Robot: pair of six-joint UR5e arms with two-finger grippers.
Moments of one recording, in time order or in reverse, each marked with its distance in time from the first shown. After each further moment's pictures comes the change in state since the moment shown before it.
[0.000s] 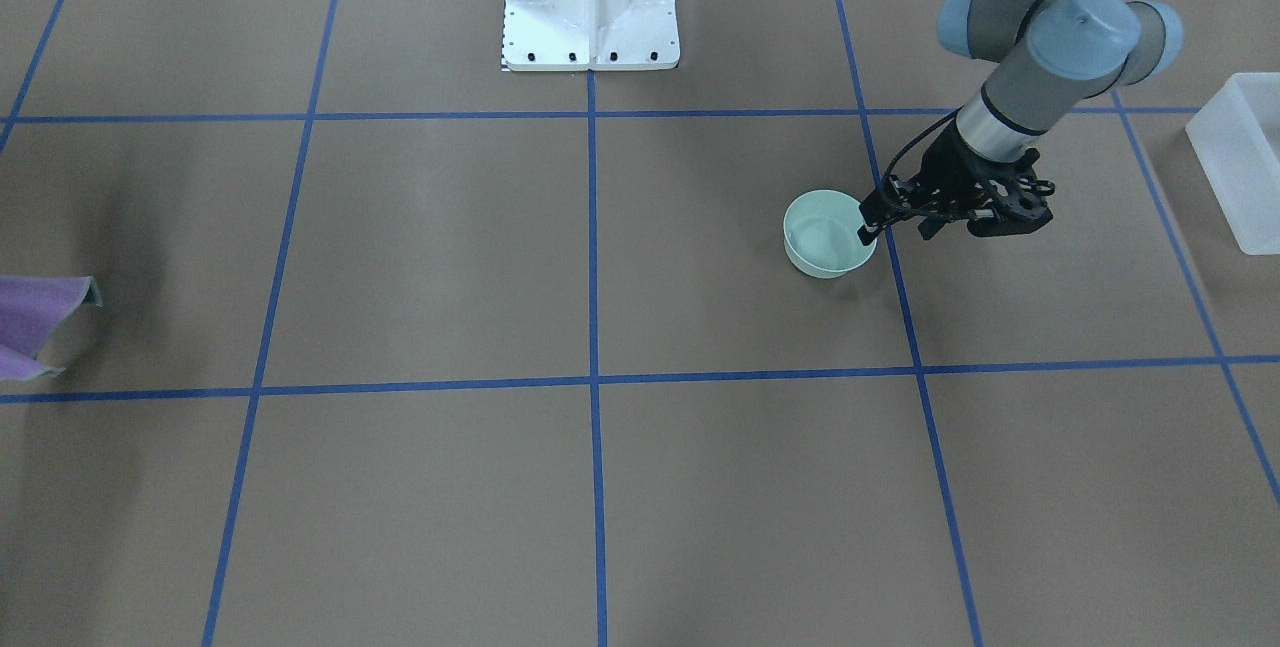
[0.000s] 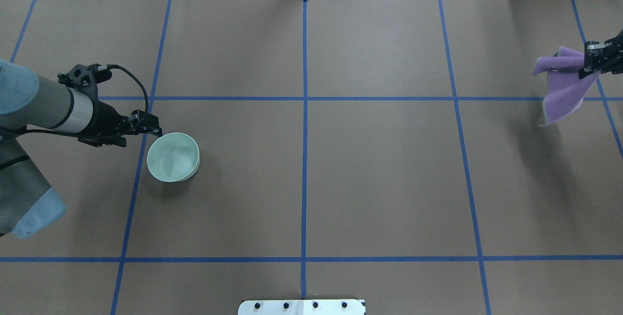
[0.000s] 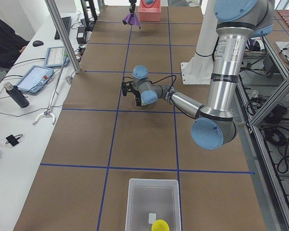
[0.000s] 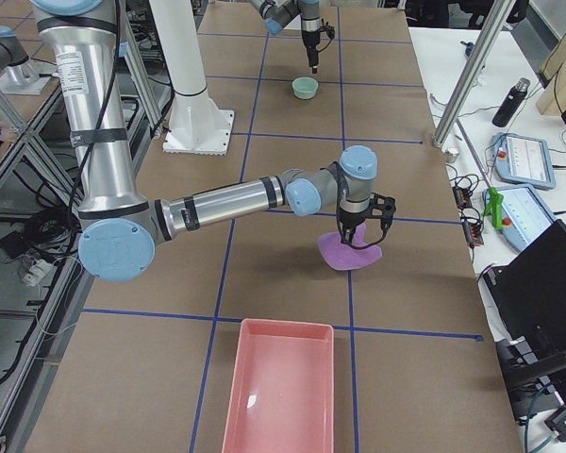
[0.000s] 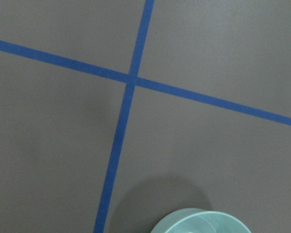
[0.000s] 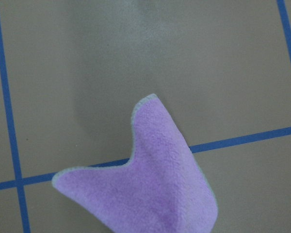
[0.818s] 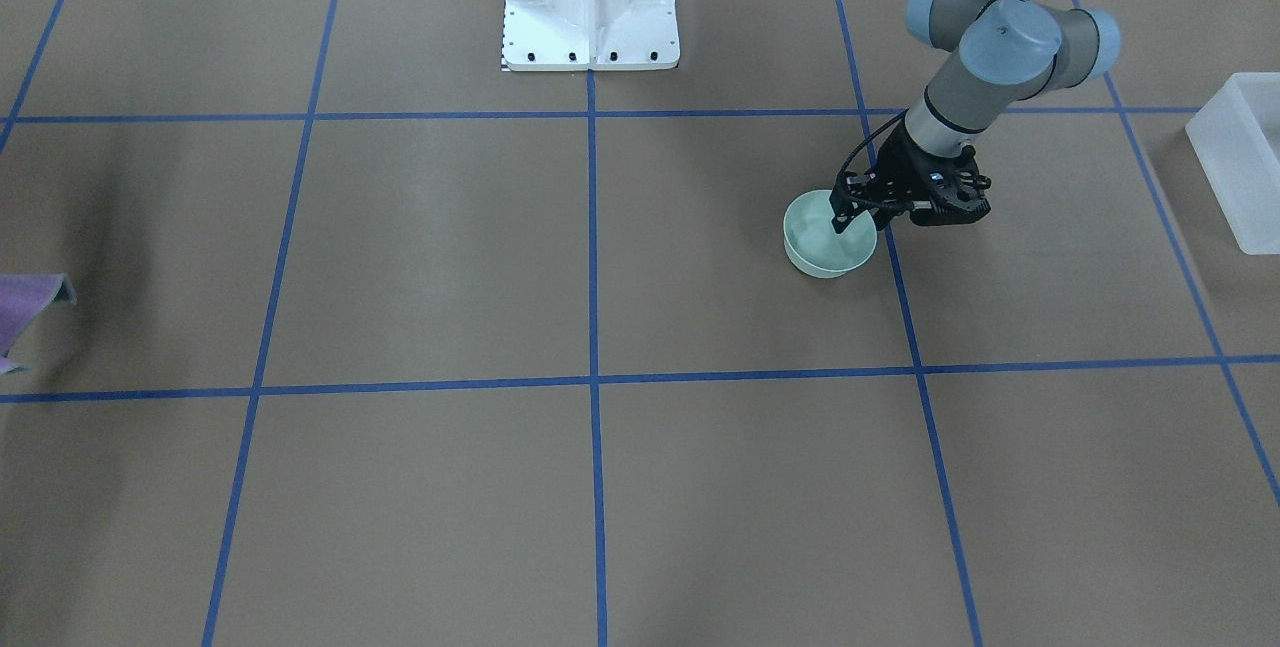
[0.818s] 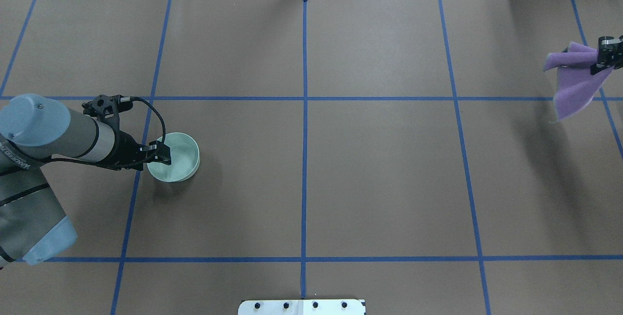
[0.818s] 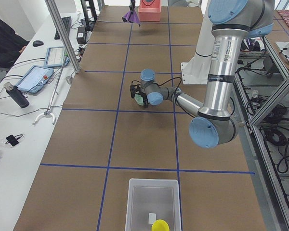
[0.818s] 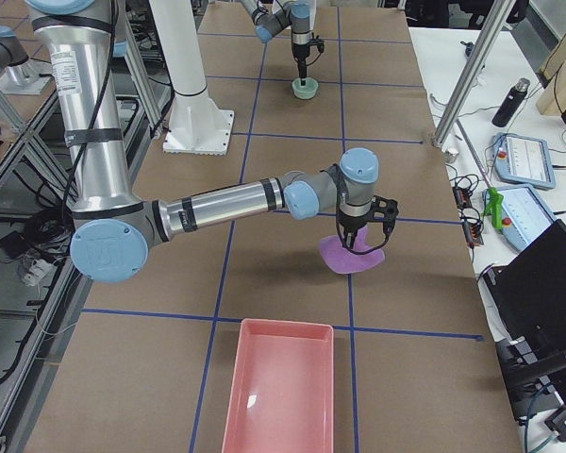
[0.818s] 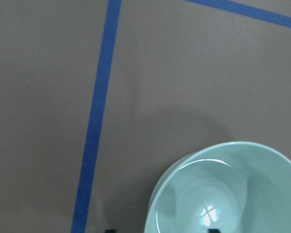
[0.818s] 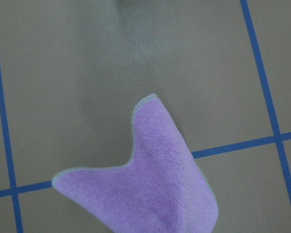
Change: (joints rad) left arm 0.097 0.011 0.009 0.001 0.049 -0.005; right arm 0.037 -0.010 -0.001 -0.004 0.018 -0.049
